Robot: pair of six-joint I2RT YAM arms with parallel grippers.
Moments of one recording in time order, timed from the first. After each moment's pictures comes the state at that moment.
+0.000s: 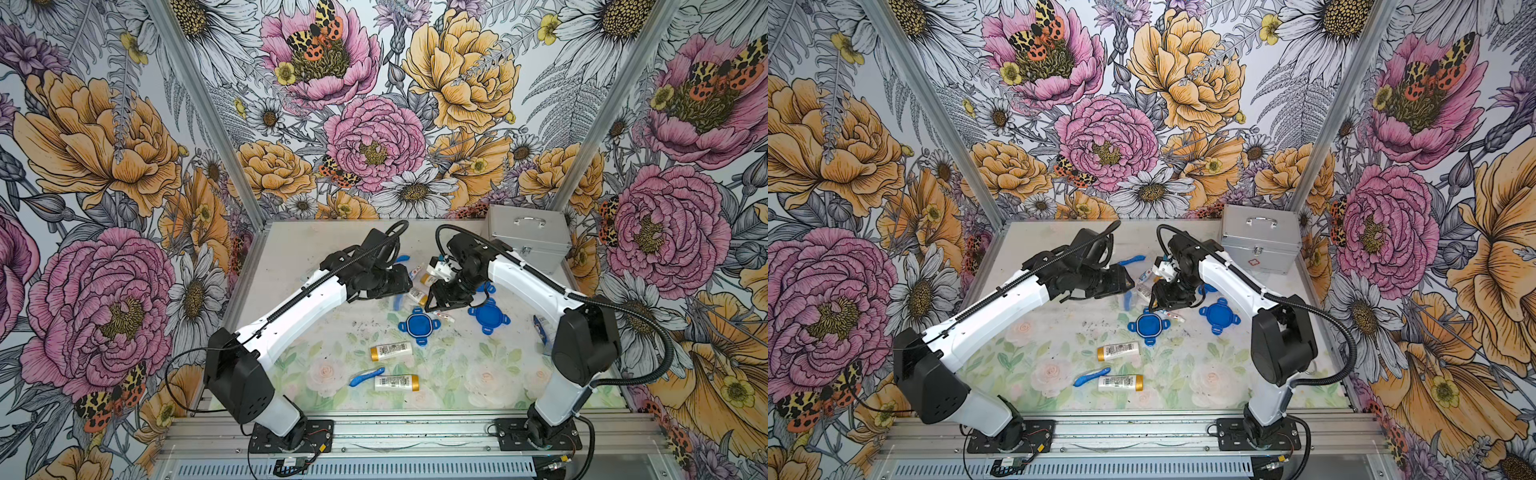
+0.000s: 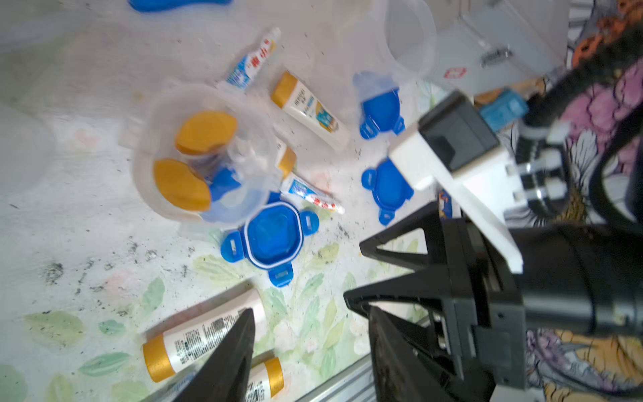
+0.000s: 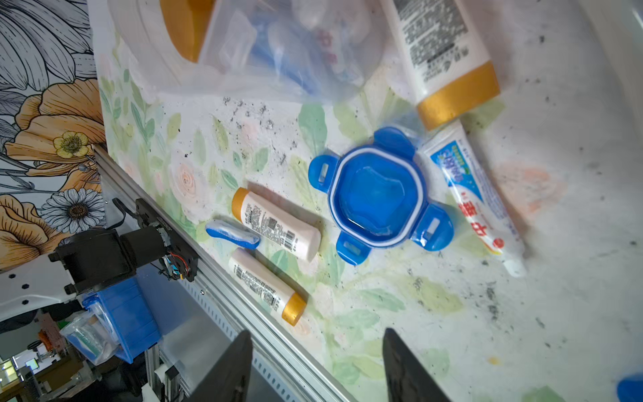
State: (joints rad) left arm -0.72 1.51 1.41 -0.87 0.17 -0.73; right arm 0.45 1.72 1.42 -1.11 -0.56 0.15
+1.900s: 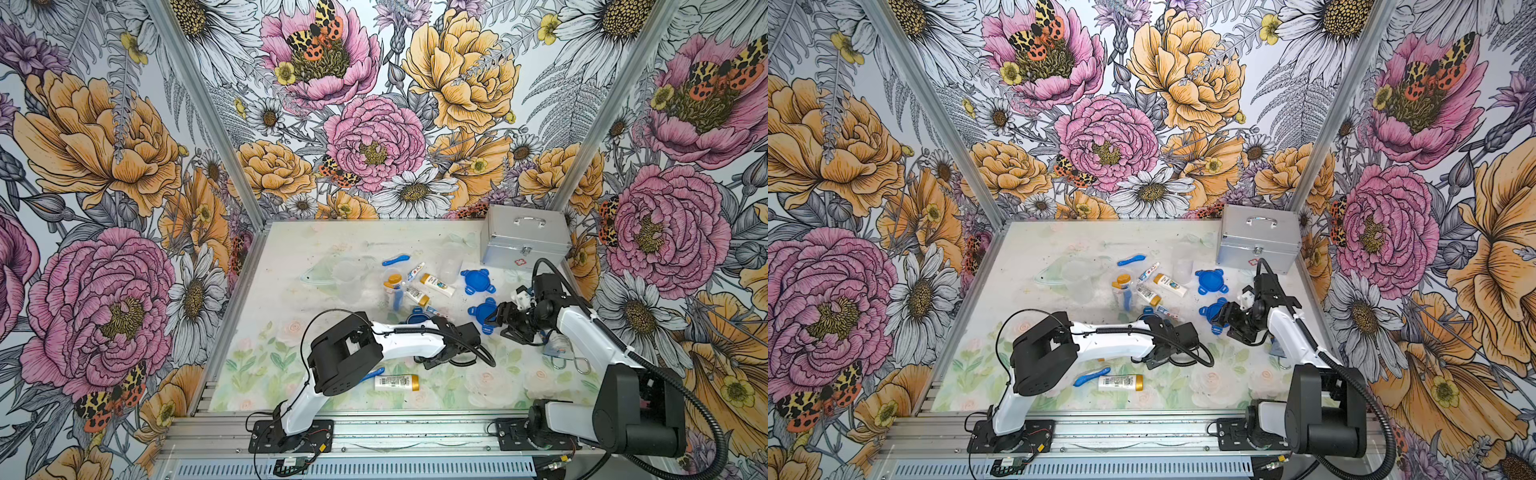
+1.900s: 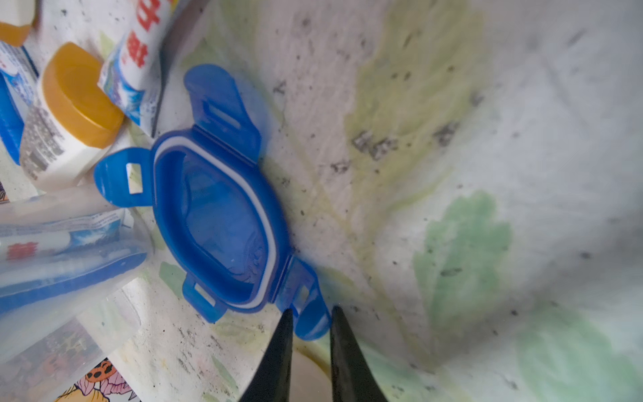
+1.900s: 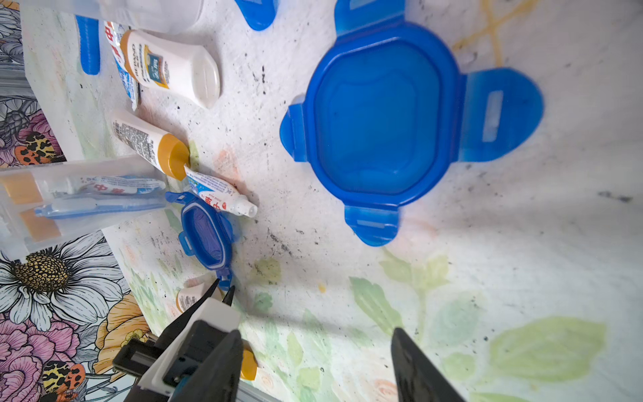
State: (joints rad) left arm -1.18 2.10 1.49 -0.95 -0.52 -0.03; right arm -0.10 1.29 0.77 -0.80 -0.57 0.41
